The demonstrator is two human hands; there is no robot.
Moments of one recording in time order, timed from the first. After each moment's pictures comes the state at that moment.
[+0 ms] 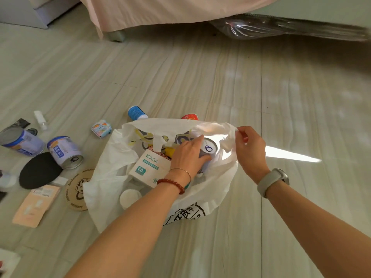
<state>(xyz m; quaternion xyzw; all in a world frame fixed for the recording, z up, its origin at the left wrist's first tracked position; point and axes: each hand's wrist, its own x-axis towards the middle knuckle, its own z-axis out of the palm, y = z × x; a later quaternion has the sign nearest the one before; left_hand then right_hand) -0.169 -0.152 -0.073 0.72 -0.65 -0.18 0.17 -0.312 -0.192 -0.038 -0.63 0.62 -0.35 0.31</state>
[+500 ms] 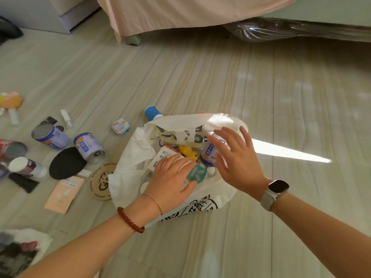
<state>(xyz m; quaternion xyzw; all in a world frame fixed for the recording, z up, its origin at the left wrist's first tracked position) -0.118 -0.050 -0.049 0.66 -0.74 -0.04 0.11 -0.291 -0.149 -0.036 -0.91 0.36 -0.23 0.01</state>
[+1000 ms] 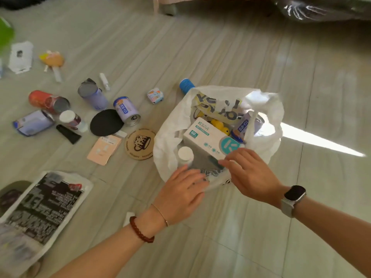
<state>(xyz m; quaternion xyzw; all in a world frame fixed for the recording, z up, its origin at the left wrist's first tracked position) -0.101 0.072 -0.076 0.61 -0.75 -0.03 0.26 -0.282 -0.069 -0.056 -0.97 0.17 -0.14 0.03</state>
